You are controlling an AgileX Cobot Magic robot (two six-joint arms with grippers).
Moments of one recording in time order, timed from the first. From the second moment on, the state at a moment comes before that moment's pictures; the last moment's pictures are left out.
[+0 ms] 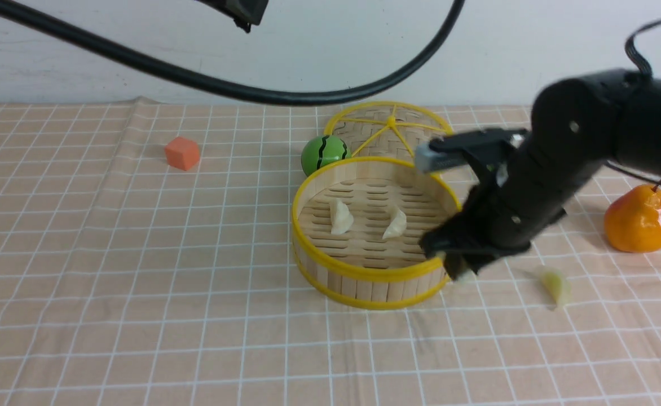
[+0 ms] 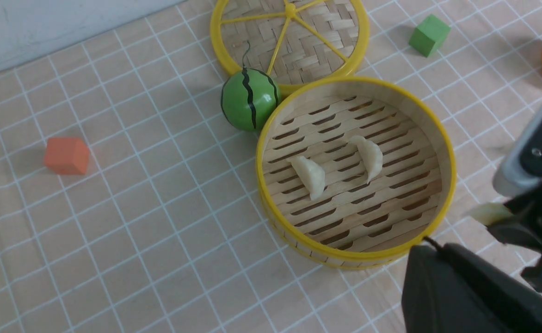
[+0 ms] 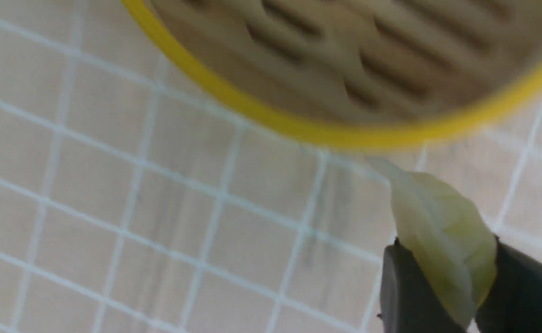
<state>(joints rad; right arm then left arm) 0.45 1.78 -1.45 0.12 0.91 0.06 -0.60 1.59 -2.04 0.10 1.25 -0.12</state>
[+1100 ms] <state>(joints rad) 0.40 1.97 -1.83 -0.04 1.22 -0.01 -0.60 1.59 -2.04 0.18 1.25 -0.11</state>
